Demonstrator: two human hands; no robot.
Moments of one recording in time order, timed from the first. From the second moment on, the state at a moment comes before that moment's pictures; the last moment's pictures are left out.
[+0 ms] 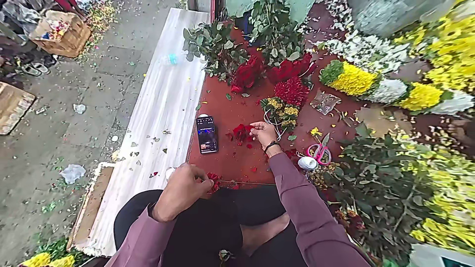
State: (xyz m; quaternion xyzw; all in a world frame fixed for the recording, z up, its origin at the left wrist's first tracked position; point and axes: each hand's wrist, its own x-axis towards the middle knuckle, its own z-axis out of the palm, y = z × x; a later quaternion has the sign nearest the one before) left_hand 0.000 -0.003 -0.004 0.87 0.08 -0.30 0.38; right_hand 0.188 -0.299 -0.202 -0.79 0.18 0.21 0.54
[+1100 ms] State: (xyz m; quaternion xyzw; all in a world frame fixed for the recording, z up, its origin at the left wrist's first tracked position) left_hand -0.031 -0.025 0.002 0.65 0.23 -0.13 0.71; right_hand 0.001 -0.211 -0.030 -0.51 0.03 0.32 0.80
